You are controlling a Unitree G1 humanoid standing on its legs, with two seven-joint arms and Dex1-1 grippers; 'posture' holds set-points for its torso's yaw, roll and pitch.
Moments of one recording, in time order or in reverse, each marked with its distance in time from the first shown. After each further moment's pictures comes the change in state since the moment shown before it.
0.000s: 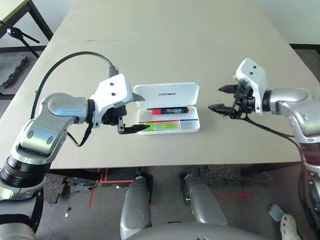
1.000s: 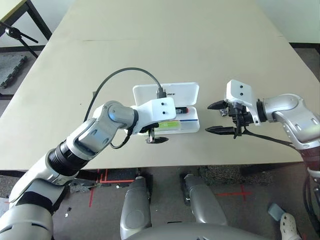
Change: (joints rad) left arm -0.172 -0.113 -0.407 0.012 0.247 0.165 0.113; right arm 0.091 -0.198 0.228 0.046 -0.026 -0.407 0.461
